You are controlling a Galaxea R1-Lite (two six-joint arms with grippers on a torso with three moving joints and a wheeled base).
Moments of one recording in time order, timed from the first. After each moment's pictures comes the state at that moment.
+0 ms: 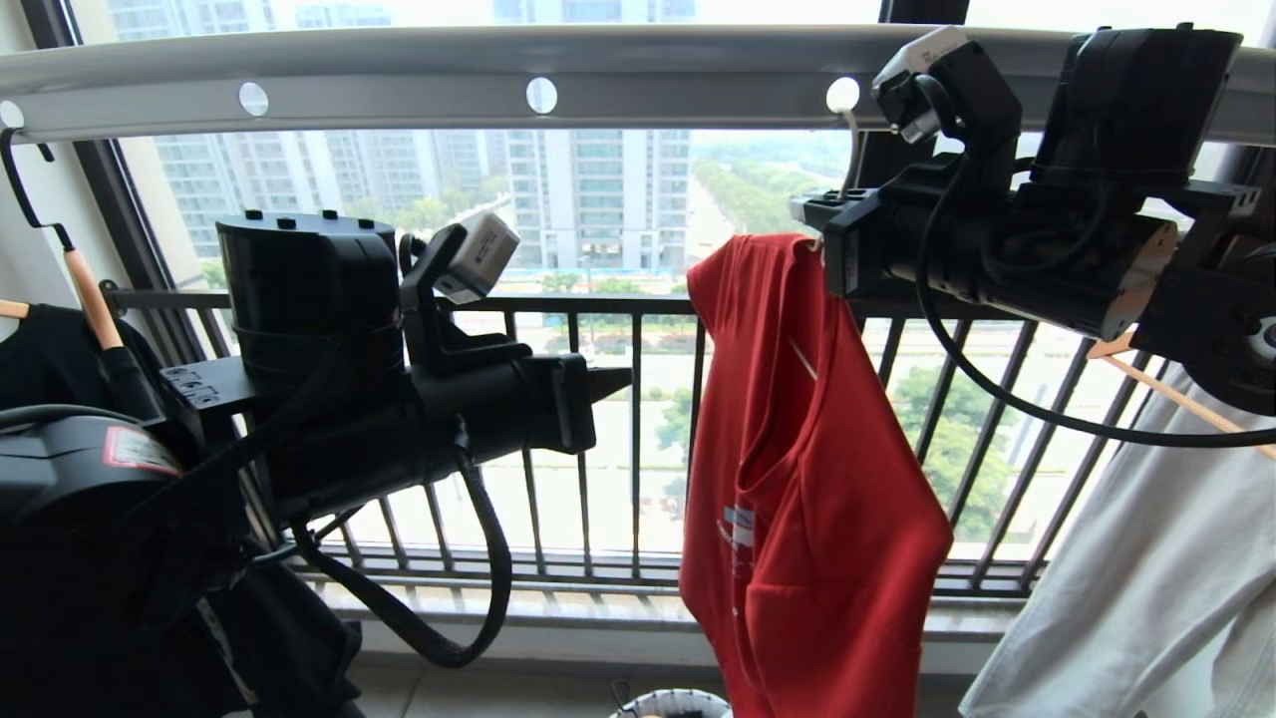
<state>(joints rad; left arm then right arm) -0.64 1.57 -0.95 -0.52 -0.19 -0.33 0.45 1.71 -1.35 -0.36 0.02 -0.34</state>
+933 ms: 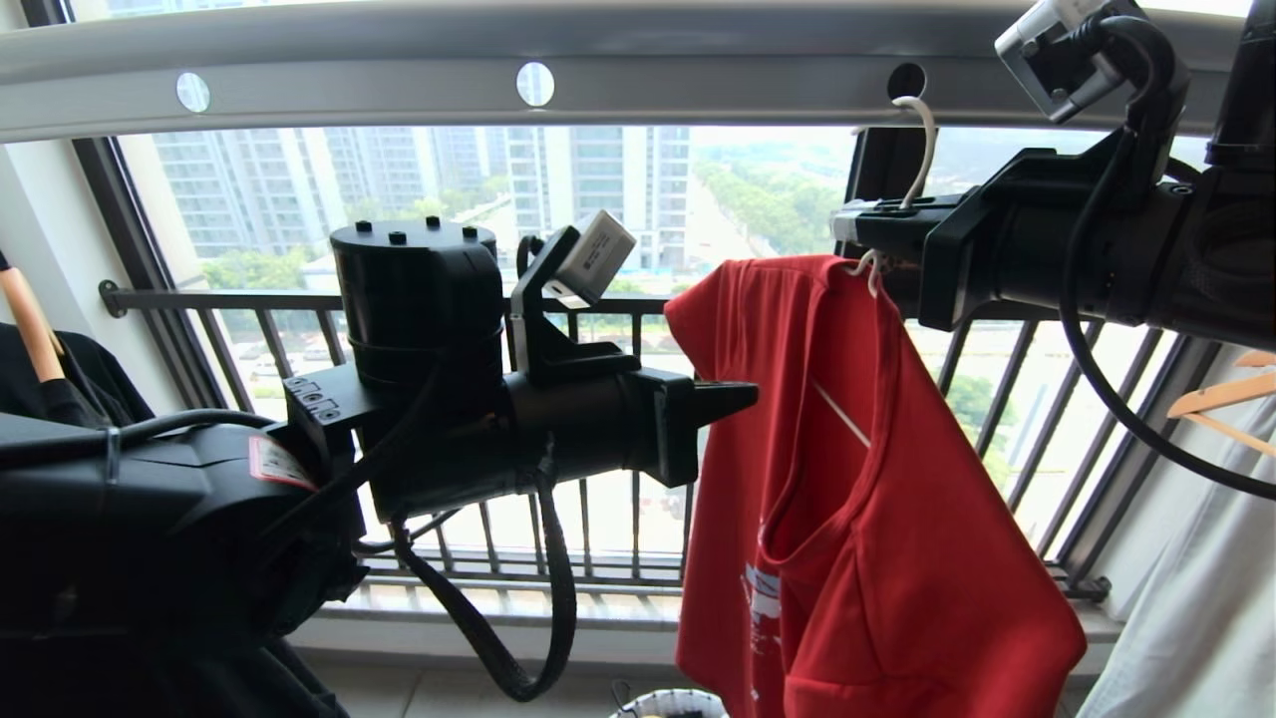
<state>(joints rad) -0.75 1.69 -1.02 -0.65 -0.39 -0.33 0.48 1.50 -1.26 -0.19 0.16 -0.31</state>
